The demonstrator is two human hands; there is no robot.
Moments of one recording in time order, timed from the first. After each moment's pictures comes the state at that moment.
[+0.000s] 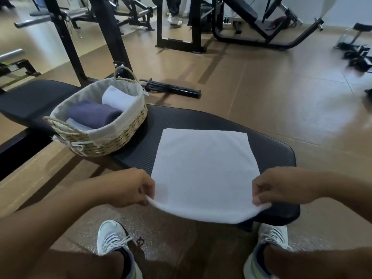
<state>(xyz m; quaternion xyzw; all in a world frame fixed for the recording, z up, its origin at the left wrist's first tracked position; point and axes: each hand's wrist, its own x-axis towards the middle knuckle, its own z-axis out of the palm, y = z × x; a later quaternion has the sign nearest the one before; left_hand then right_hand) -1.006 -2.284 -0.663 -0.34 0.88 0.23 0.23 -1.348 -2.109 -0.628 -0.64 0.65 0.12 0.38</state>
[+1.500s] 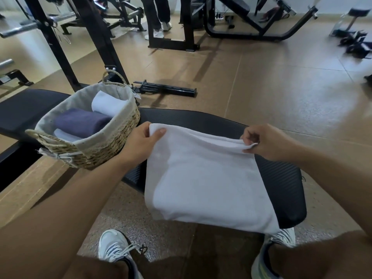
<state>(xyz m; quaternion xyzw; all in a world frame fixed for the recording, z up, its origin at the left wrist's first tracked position) -1.087 -2.356 -0.688 -0.48 0.73 0.40 -0.28 -1.393 -2.181 -0.666 -0.59 0.75 -0.20 0.20</state>
